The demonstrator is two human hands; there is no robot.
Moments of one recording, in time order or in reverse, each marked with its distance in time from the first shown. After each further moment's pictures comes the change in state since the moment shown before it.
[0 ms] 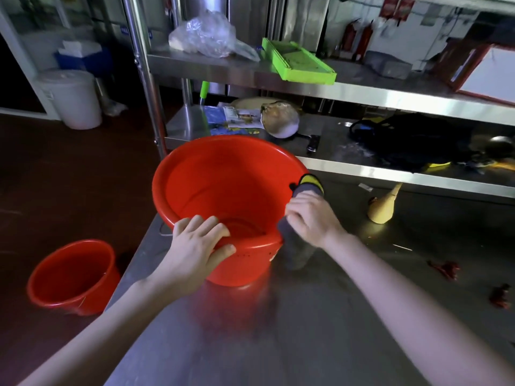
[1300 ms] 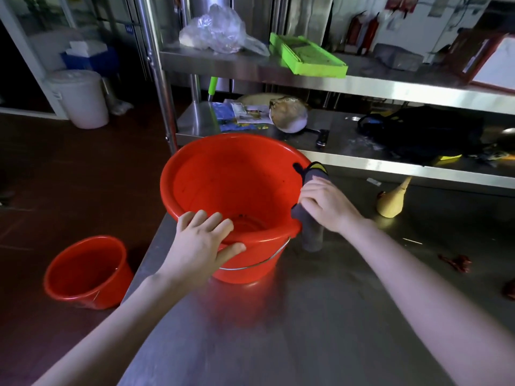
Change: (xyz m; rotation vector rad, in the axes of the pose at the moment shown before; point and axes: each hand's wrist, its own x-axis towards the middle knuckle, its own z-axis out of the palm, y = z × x) left_hand -0.014 -0.006 -0.016 0.174 -0.006 -0.012; right_hand 0.011 0.001 -0.008 0.004 -0.137 0.126
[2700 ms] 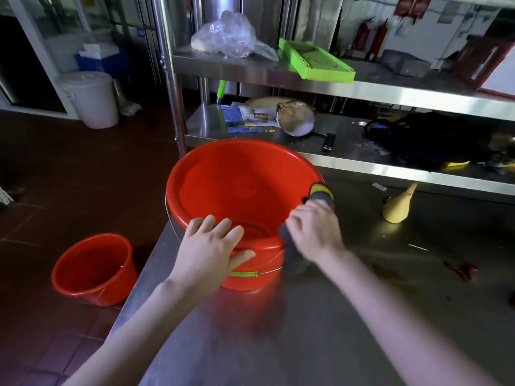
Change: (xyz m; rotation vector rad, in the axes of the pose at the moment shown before) left_hand -0.007 0.019 -0.014 0.147 -0.093 -0.016; right_hand -0.027 -0.063 0.026 -0.020 0.248 0.140
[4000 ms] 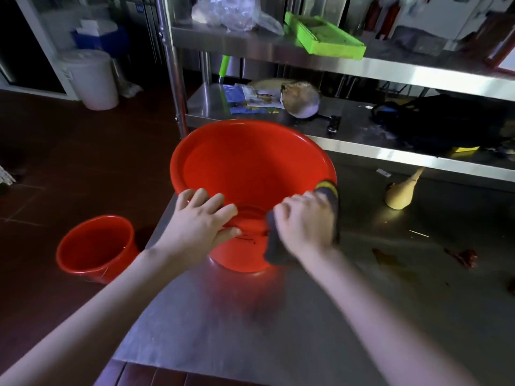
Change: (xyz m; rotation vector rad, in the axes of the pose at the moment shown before) left_hand -0.006 -0.028 0.004 -0.049 0.012 0.076; right_hand -0.014 -0.028 0.008 -0.054 0.075 0.100
